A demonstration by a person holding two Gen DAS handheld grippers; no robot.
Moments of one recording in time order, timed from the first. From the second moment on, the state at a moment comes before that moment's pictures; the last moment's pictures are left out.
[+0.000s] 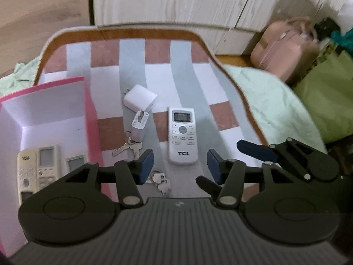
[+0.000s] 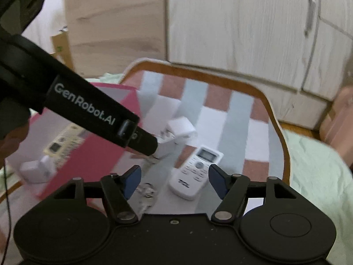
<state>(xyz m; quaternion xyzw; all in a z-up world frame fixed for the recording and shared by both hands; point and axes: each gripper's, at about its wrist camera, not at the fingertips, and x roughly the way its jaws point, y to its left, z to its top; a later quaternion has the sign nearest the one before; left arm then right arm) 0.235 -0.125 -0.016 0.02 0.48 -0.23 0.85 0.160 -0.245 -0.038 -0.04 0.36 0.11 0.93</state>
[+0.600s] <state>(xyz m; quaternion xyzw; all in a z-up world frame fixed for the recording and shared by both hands) 0.301 -0.183 -0.117 0.03 0.56 -0.18 0.81 0.204 -0.270 -0.132 -0.03 0.38 0.14 0.91</state>
